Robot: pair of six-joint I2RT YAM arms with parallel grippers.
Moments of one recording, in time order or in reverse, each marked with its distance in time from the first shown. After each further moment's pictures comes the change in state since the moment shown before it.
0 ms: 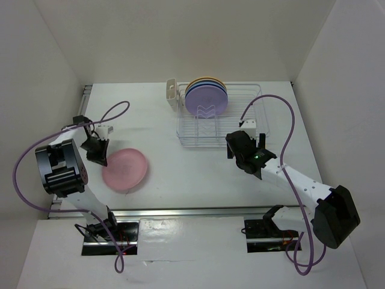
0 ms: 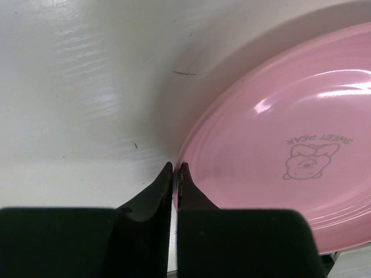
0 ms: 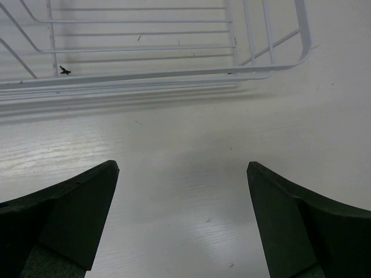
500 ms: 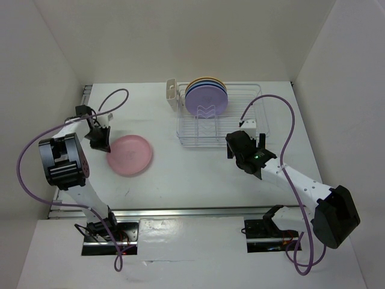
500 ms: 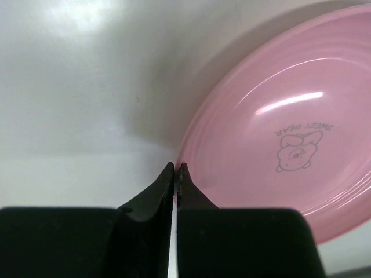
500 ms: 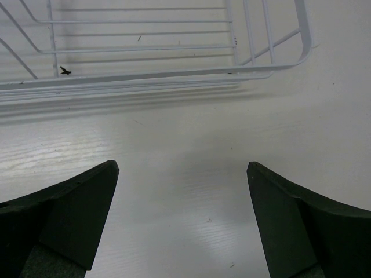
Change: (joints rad) left arm -0.041 0.071 0.120 0.061 0.029 -0.128; right arm 0.000 0.000 0.000 0.000 0.000 0.003
